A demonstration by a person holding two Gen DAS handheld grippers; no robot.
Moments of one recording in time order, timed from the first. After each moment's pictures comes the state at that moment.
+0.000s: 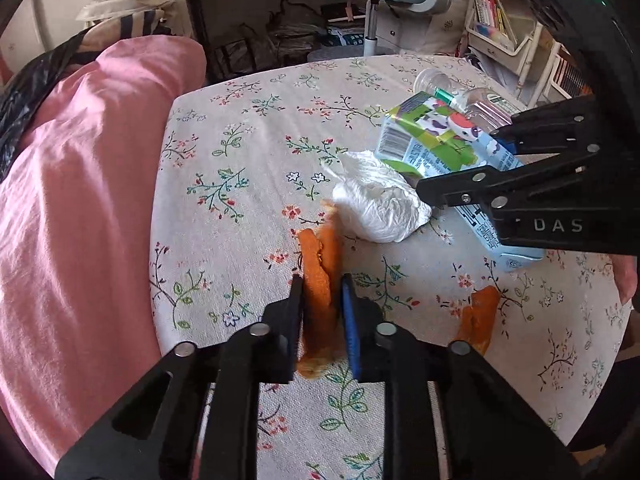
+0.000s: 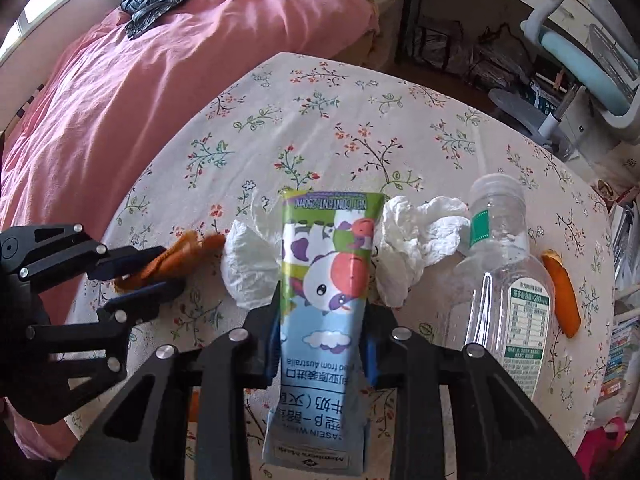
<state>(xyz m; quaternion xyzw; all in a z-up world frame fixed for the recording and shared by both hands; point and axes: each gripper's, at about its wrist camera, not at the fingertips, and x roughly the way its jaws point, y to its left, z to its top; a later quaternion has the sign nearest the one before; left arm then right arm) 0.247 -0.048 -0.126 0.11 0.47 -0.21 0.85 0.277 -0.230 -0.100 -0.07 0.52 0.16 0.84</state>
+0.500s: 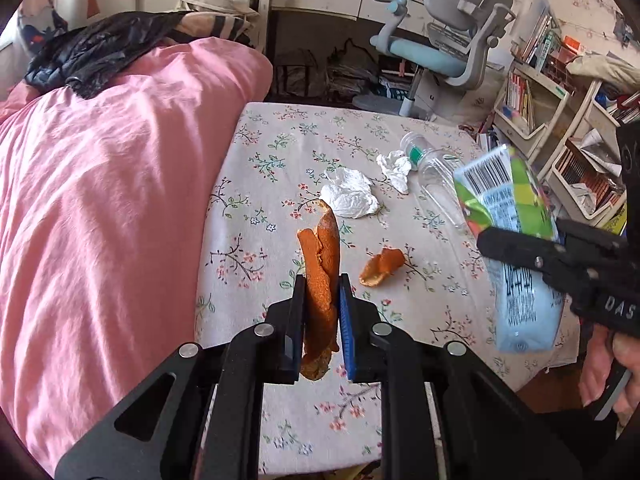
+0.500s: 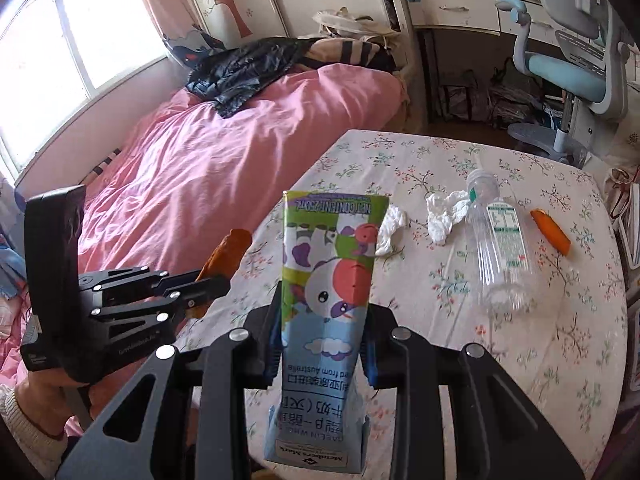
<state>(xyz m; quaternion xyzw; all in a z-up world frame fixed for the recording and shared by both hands) 0.120 -0.013 -0.052 -0.03 0.43 -0.13 0.89 0.127 -0.242 -0.031 0.05 0.41 0.25 0.88</state>
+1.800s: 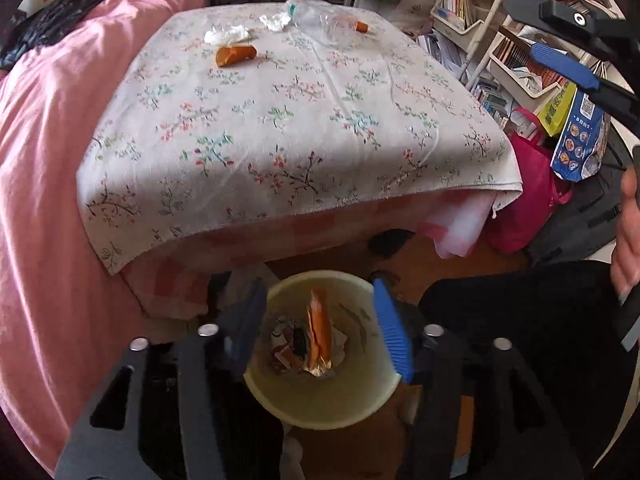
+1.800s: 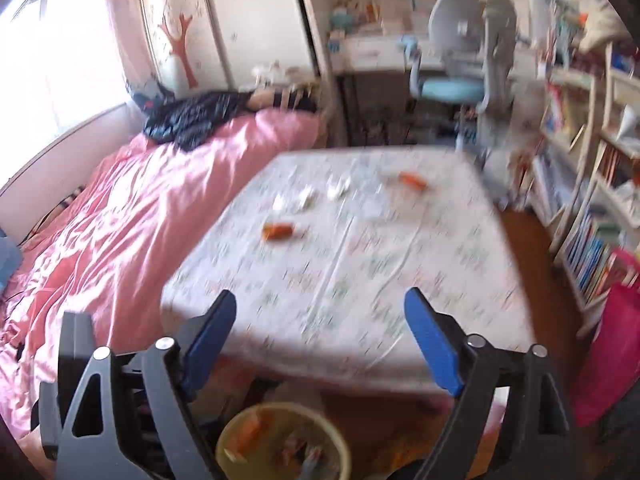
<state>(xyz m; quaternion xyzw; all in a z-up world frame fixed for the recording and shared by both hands) -0.095 -0.092 -0.110 0.03 0.51 -0.19 0.84 -0.012 -0.319 -0.022 0.06 0.30 0.10 0.95</state>
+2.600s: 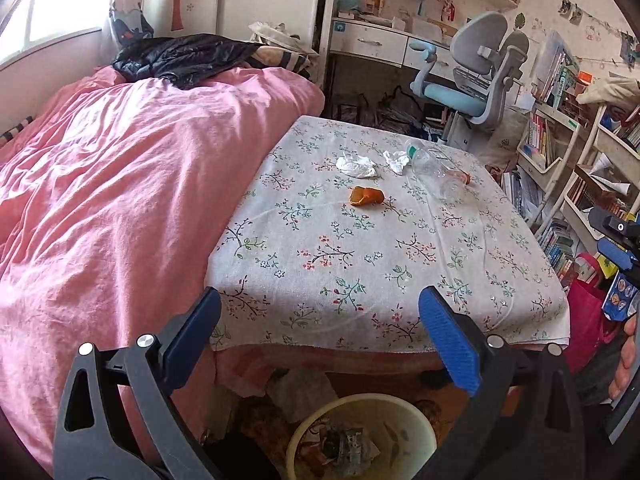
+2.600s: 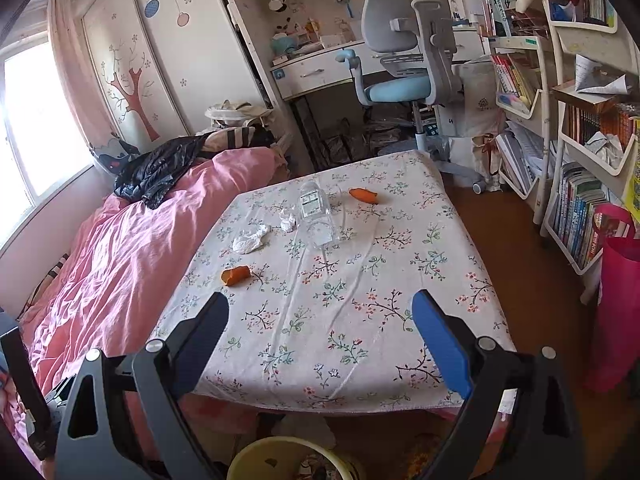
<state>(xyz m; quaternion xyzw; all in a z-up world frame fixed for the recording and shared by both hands) -0.074 -0.026 -0.054 -0.06 0.35 -0.02 0.93 -0.005 -0.370 -0.030 0.16 0.30 0.05 0.94</state>
